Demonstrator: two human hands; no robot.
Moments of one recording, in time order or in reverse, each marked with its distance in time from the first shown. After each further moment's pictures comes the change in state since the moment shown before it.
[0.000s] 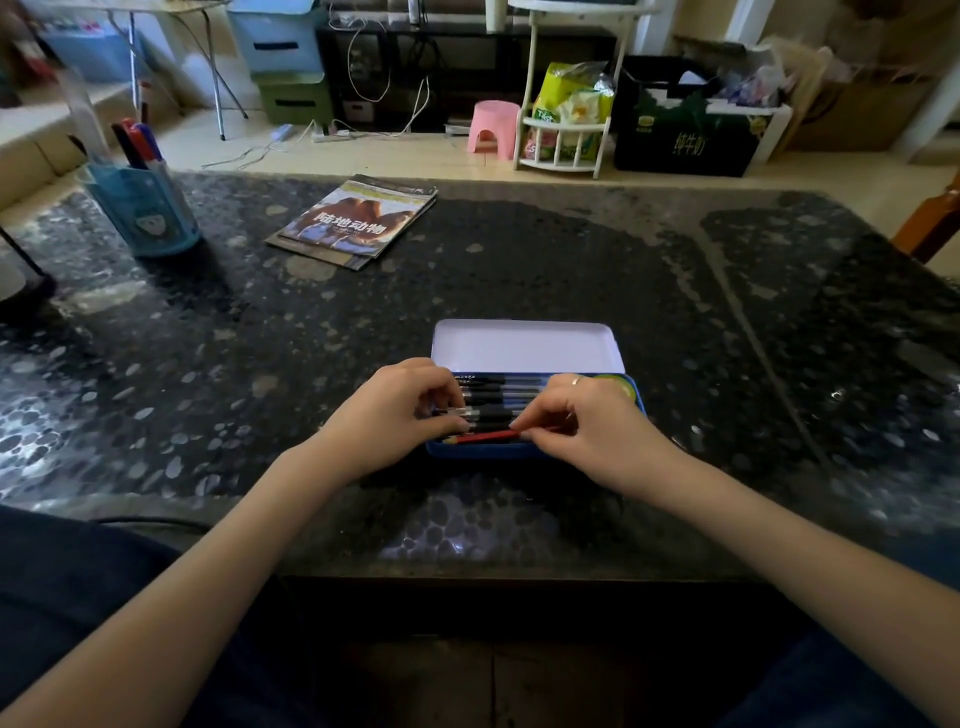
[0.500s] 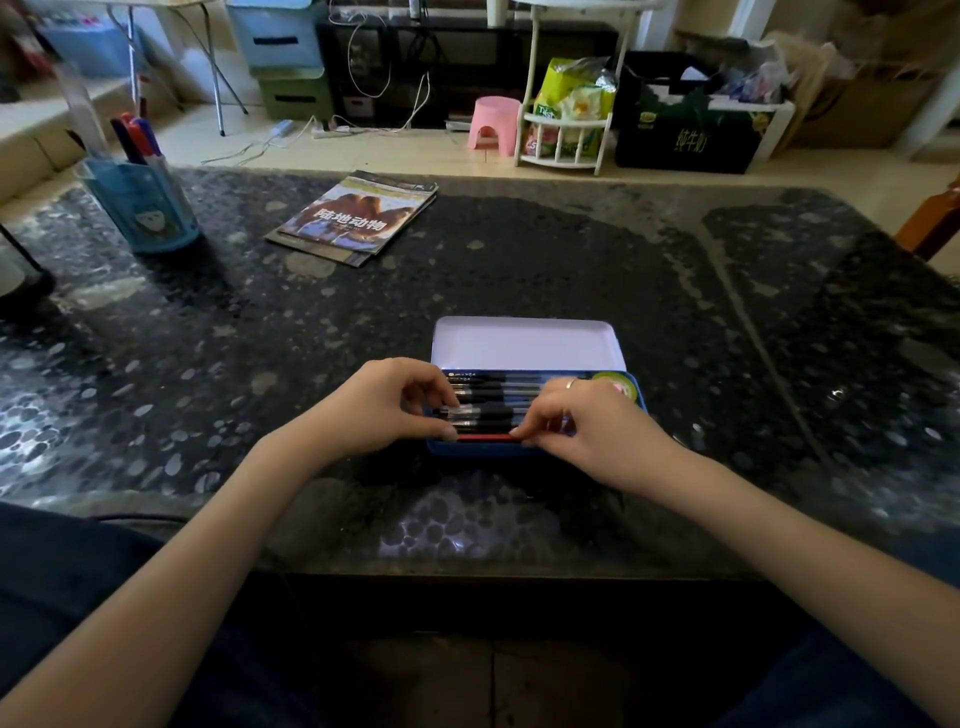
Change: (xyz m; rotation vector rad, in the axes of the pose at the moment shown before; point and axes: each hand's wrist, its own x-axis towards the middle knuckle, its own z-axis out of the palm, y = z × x) left_hand 0.001 -0.003 -0.013 -0.199 -0.132 -0.148; right_hand 0.003 0.006 0.000 -0.063 -0.076 -0.010
